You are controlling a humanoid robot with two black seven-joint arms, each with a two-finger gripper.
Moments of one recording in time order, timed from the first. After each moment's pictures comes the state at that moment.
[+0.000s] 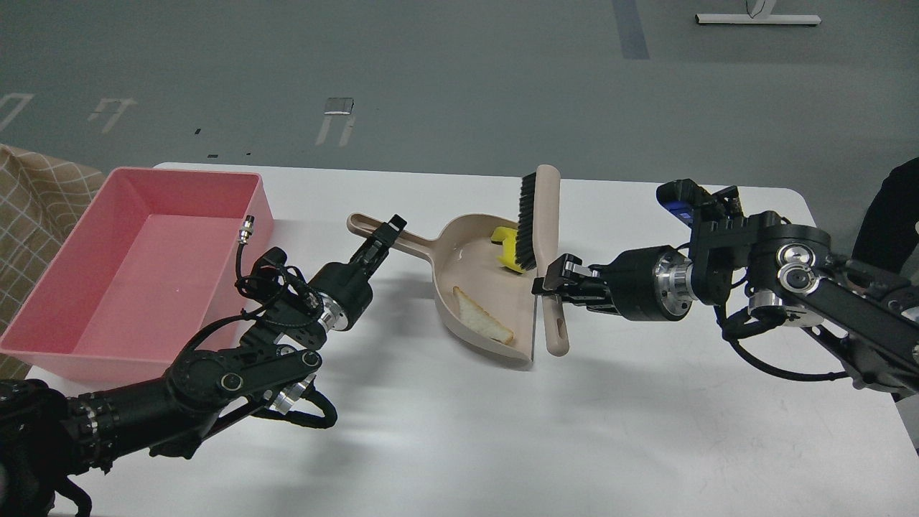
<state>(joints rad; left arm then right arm) -0.67 0.31 -0.18 -1.04 0.68 0.49 -0.39 0.83 -0.50 0.55 1.47 -0.85 0.49 -0.49</state>
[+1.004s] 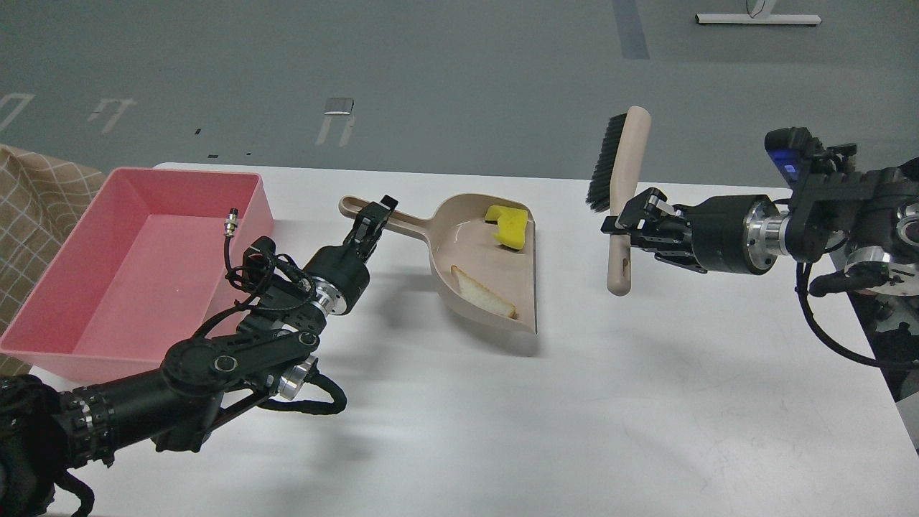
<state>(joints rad) -0.68 0.32 -0.24 -1.08 0.56 0.49 -0.41 0.81 -0.68 0.70 1.47 -0.74 0.49 -0.49</state>
